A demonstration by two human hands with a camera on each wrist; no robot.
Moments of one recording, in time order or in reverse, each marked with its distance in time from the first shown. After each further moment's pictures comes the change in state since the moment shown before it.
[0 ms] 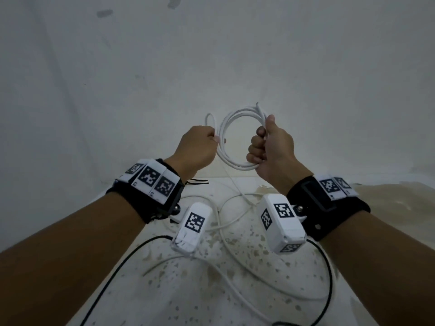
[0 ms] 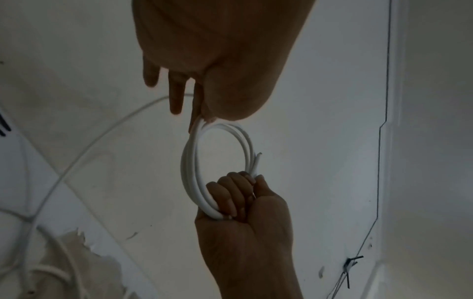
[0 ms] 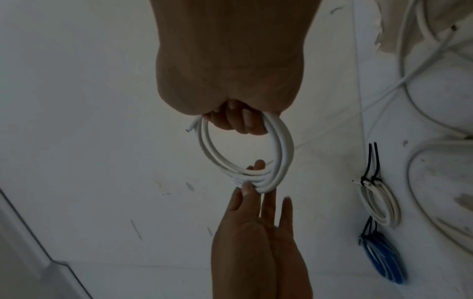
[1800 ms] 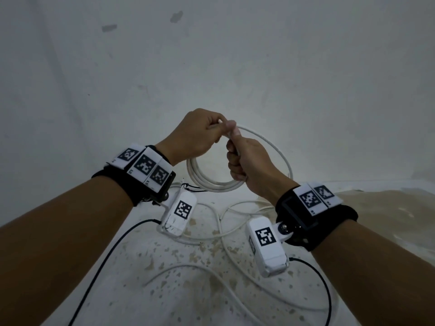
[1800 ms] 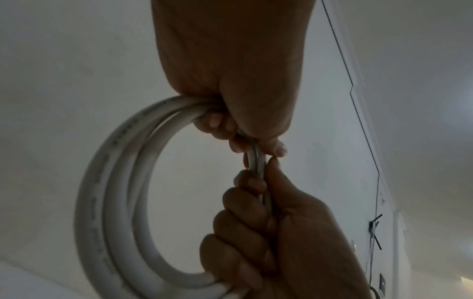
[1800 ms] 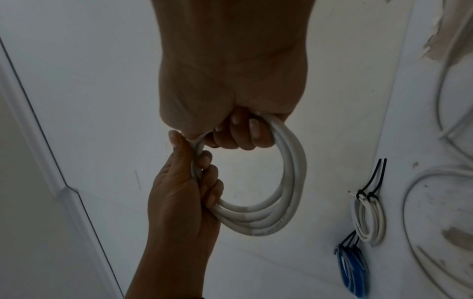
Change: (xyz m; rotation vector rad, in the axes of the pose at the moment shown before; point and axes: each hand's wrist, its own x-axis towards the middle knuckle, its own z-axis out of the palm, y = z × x) left_hand 0.016 0.031 -0.035 0.244 -0.119 0.488; right_hand -0.012 0.015 0.020 -0.464 -0.326 -0.120
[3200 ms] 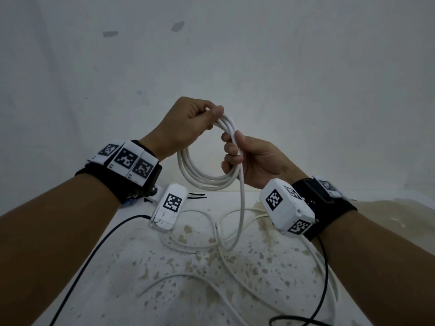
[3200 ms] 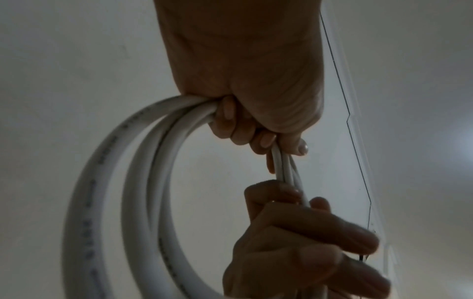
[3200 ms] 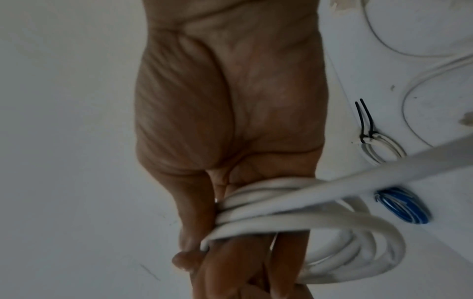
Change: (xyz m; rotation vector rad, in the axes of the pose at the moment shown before) left_hand 0.006 0.001 -0.028 -0.282 0.095 0.074; right_hand 0.013 -0.018 -0.026 0.595 -0.603 0.164
